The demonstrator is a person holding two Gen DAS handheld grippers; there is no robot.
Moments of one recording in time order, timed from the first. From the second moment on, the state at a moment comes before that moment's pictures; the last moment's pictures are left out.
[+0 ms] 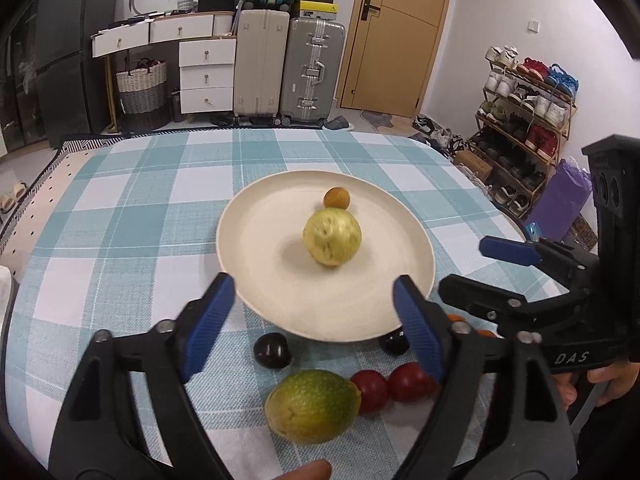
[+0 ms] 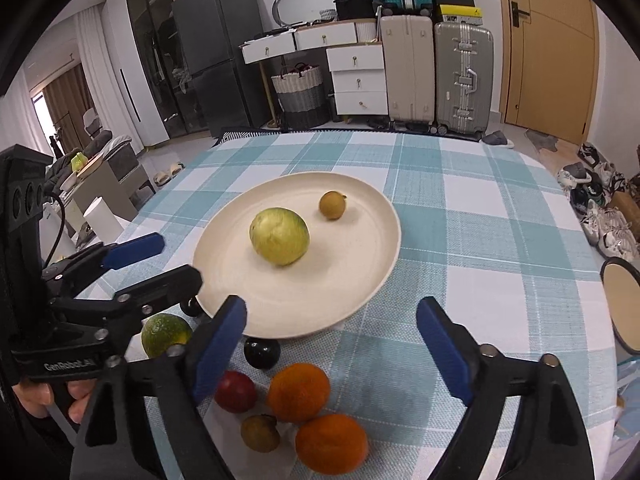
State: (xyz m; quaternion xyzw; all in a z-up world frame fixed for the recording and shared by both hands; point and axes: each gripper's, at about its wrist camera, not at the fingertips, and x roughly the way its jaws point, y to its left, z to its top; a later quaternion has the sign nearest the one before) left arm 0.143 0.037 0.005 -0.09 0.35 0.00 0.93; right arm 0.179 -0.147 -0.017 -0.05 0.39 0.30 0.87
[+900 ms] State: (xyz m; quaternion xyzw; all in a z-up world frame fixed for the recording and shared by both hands) left arm 0.071 0.040 0.018 -0.08 0.34 0.03 0.94; right arm 0.147 -0.163 -0.012 -0.05 0.38 0.29 0.88
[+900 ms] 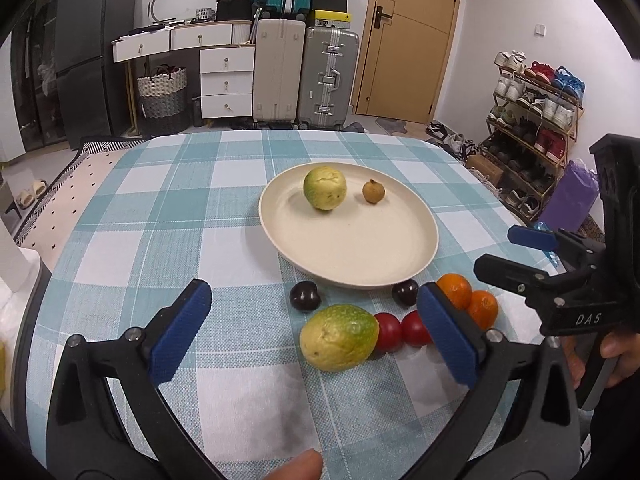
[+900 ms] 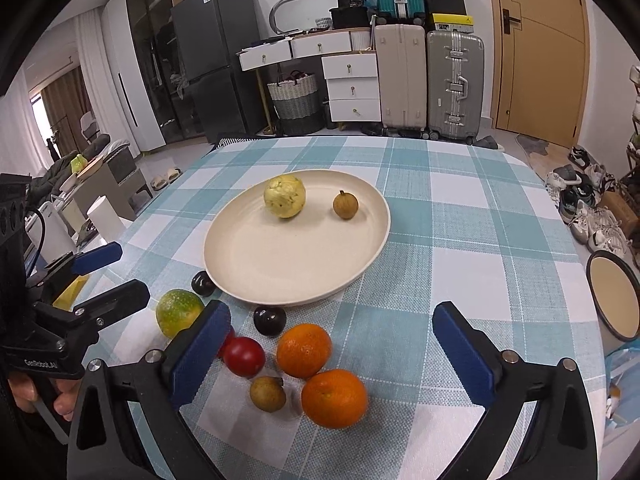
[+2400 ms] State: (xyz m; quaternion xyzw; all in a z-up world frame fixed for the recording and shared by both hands) left arm 0.087 0.042 -0.041 -0.11 0.41 0.03 0.91; right arm 0.138 -0.198 -0.066 -0.04 0.45 0.27 0.85
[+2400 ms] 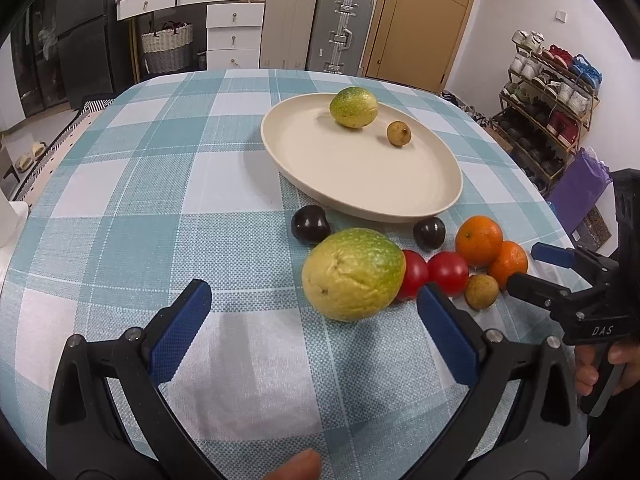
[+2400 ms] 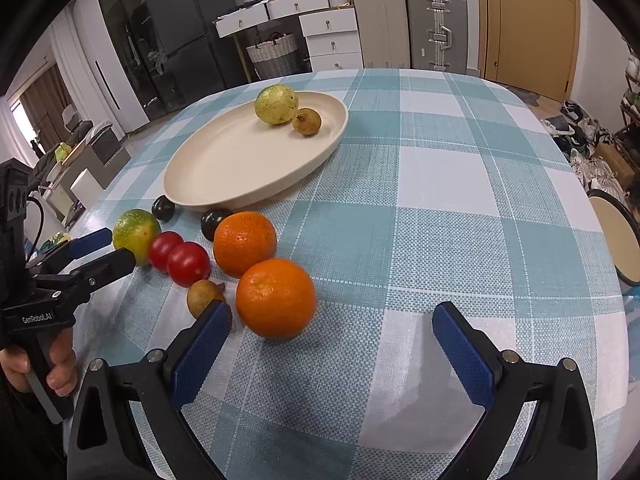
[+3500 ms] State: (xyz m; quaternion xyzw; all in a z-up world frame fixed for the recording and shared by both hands) left arm 0.104 0.043 -0.045 -0.13 0.41 0.00 0.90; right arm 0.120 -0.172 -0.063 -0.10 0.43 0.31 0.84
